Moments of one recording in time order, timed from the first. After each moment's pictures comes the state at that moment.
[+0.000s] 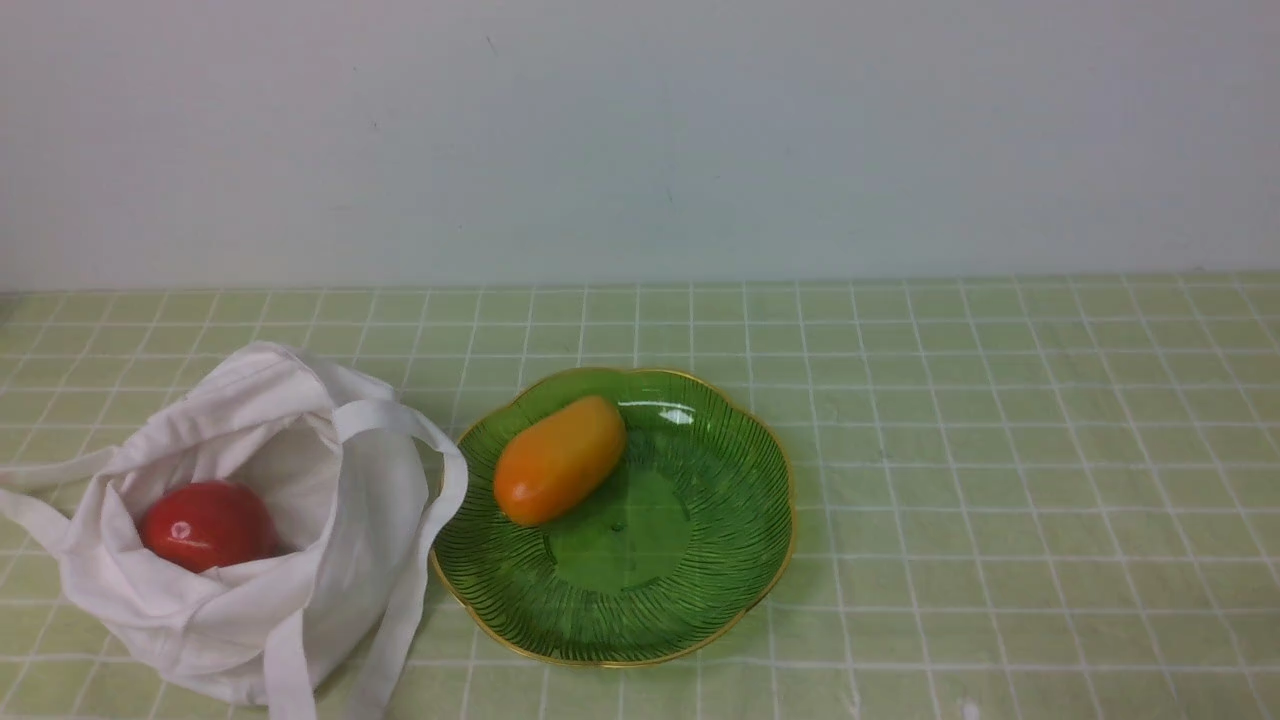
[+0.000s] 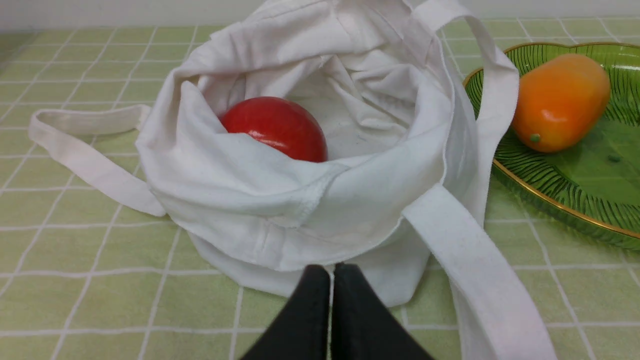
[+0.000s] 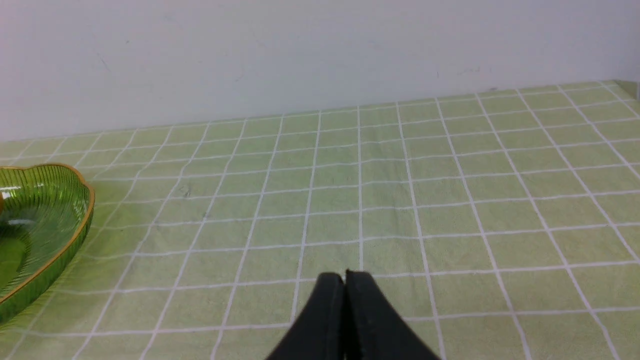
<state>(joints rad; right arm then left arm) -0.02 -0.01 0.03 0.11 0.37 0.00 -0.04 -0.01 0.02 0.00 0.40 -0.01</state>
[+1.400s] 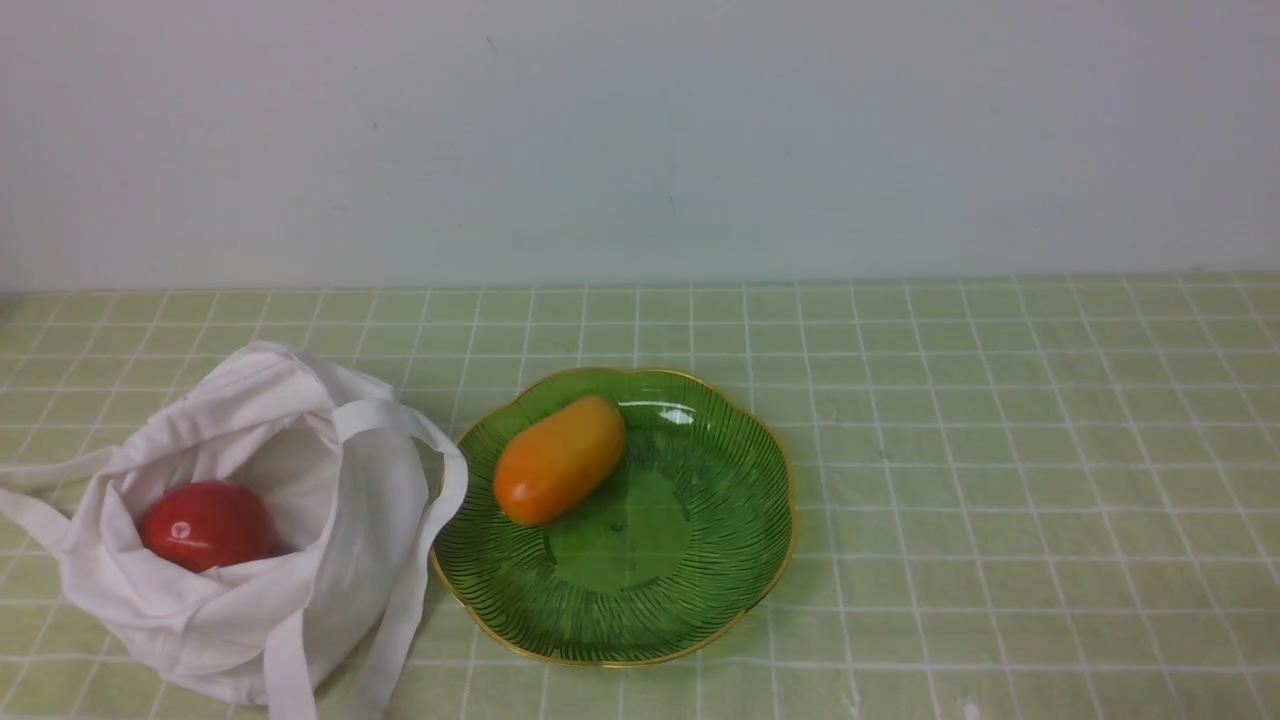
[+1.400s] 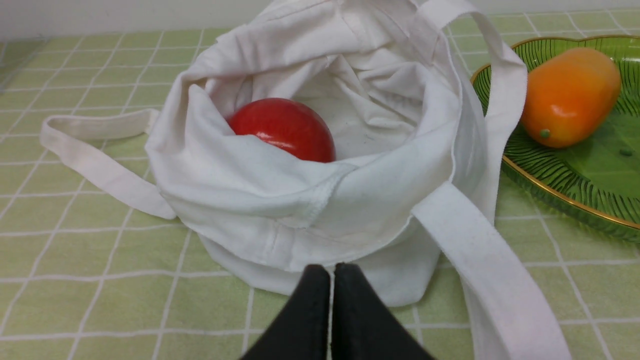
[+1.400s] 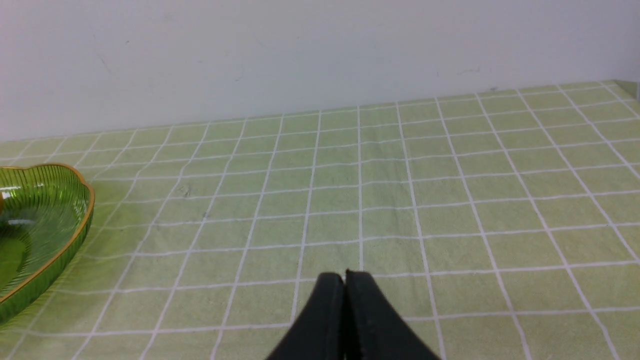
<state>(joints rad) -0.02 -0.01 0.03 0.11 0.37 0.00 -0.04 -0.01 0.02 0.03 0.40 -0.01</state>
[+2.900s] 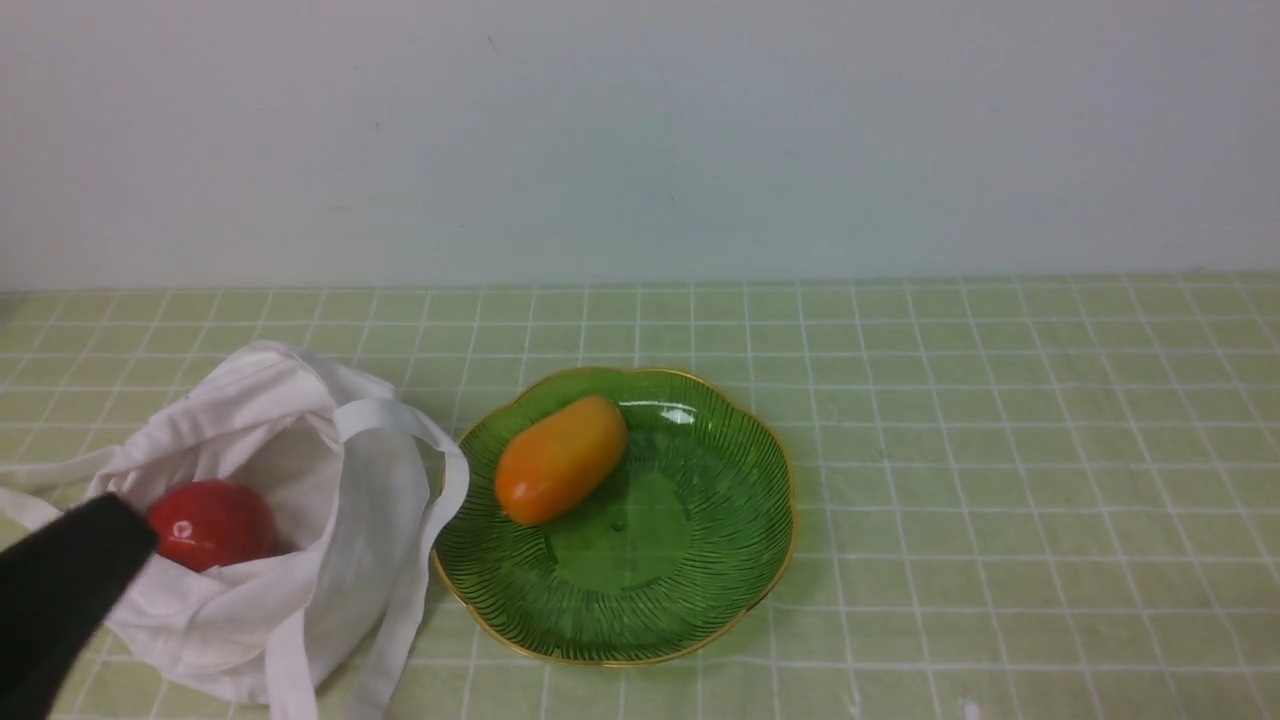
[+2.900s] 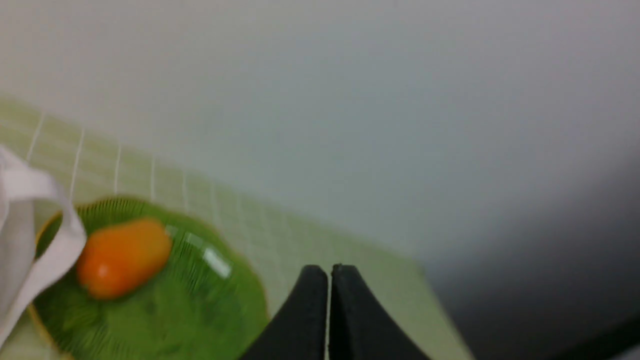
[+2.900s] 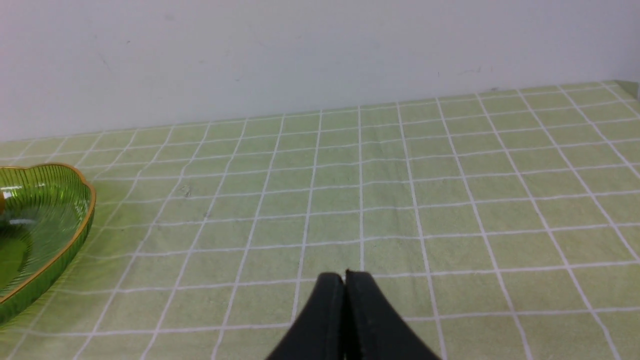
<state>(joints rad) -0.02 -0.01 0.03 0.11 0.37 0.00 -0.04 0.33 -0.47 -0.91 0.60 0.17</state>
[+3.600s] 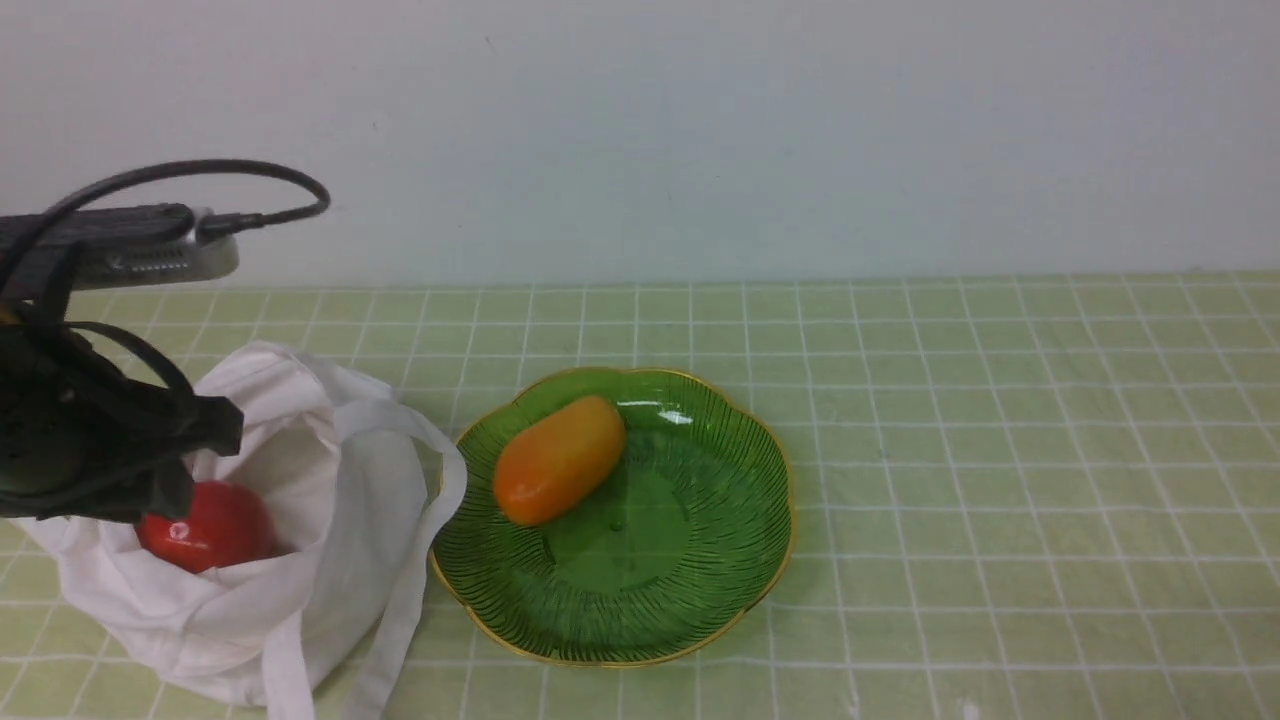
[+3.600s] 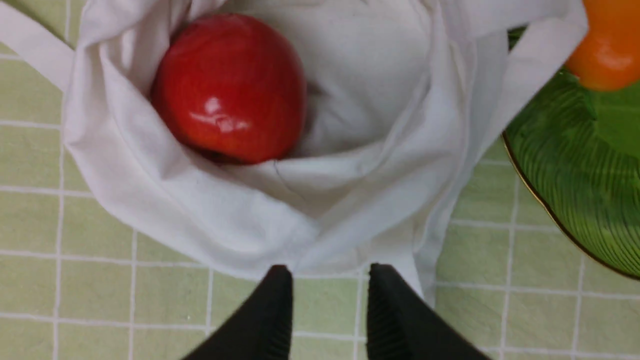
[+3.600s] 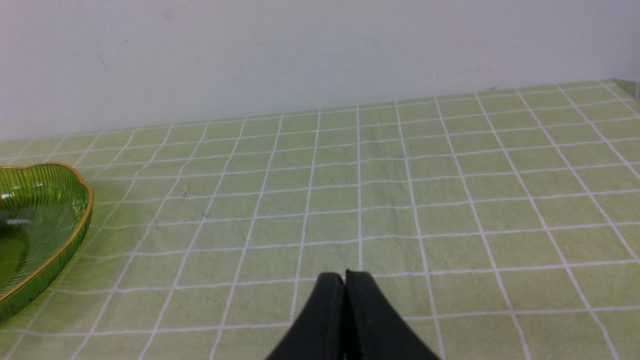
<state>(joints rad) -0.02 -0.01 0.03 0.11 0.37 0.00 -0.04 1.32 -1.04 -0.01 1.02 -0.11</state>
